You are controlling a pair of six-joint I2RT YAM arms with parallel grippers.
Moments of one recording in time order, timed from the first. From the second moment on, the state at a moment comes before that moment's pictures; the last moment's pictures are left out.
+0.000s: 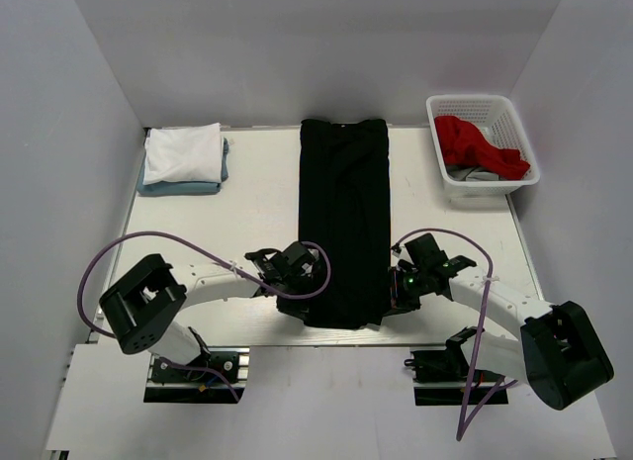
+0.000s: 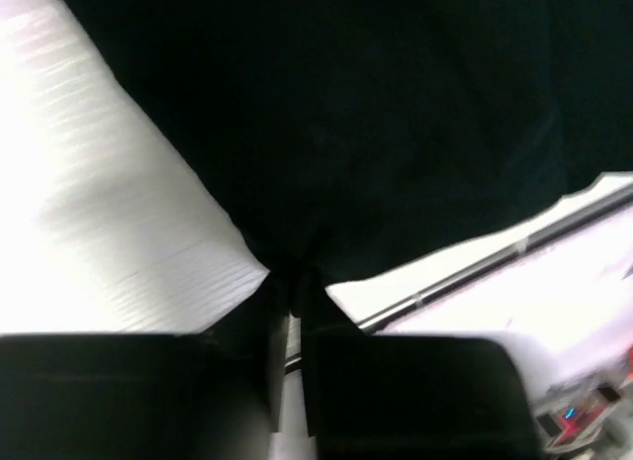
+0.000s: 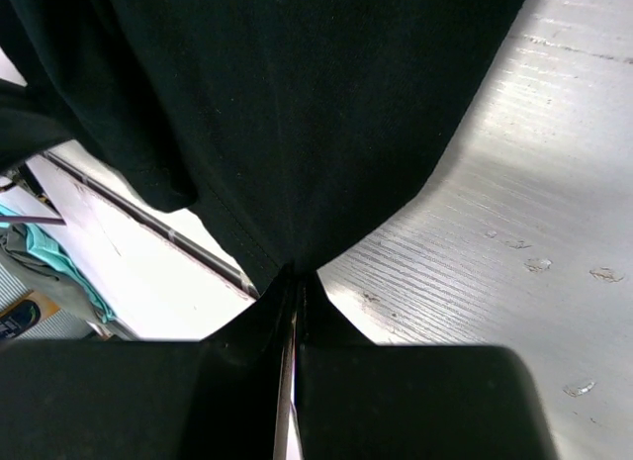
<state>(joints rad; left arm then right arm) -0.94 1.49 0.72 -0.41 0.17 -0.73 0.50 1.14 0.46 -0.51 -0.50 0.52</state>
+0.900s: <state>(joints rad) -0.88 1.51 1.12 -0.43 -0.26 -0.71 0.49 1.28 0.88 -0.46 -0.18 0.60</state>
